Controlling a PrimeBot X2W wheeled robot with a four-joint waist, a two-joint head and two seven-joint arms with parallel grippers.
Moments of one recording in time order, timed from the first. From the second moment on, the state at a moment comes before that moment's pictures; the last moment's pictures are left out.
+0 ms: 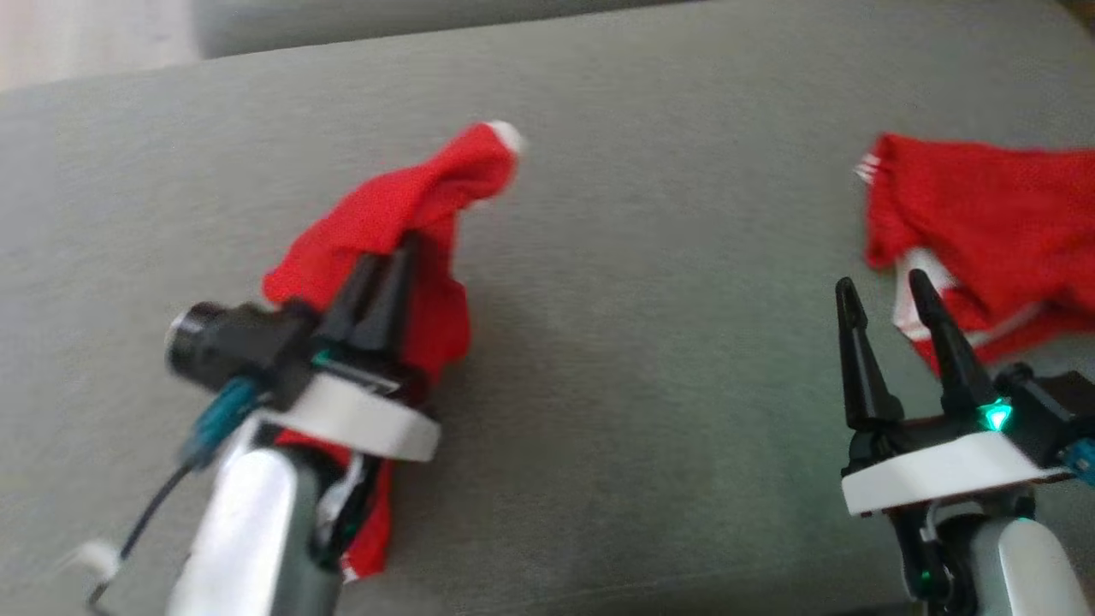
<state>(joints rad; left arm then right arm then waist) -0.19 0.07 -0.25 -0.11 -0.14 -0.11 -0.09 0.01 -0.05 0.05 -0.15 0.22 0.12 0.02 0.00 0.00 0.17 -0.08</state>
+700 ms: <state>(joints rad) -0.41 0.06 -0.69 0.32 -0.25 -0.12 -0.09 -0.05 -0.05 0.08 -0.02 0.31 0.12 -0.09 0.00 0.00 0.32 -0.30</state>
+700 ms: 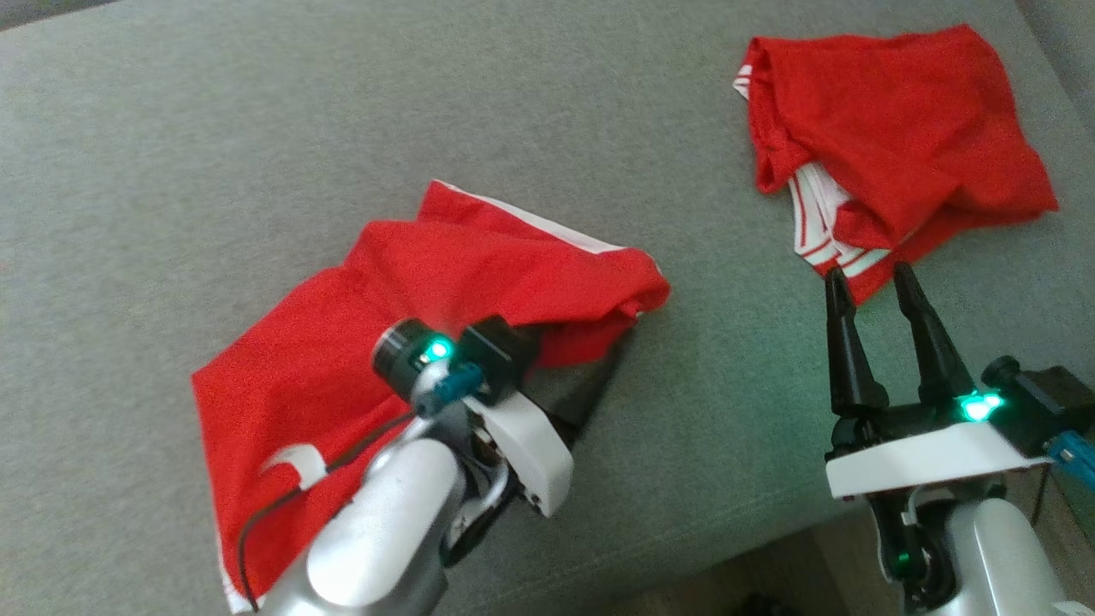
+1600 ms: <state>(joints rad) -0.12 0.21 -0.31 0.09 -0.34 0.16 -0.25 0.04 -0.05 0.02 -0.10 0.18 0.12 0.04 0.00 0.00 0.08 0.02</state>
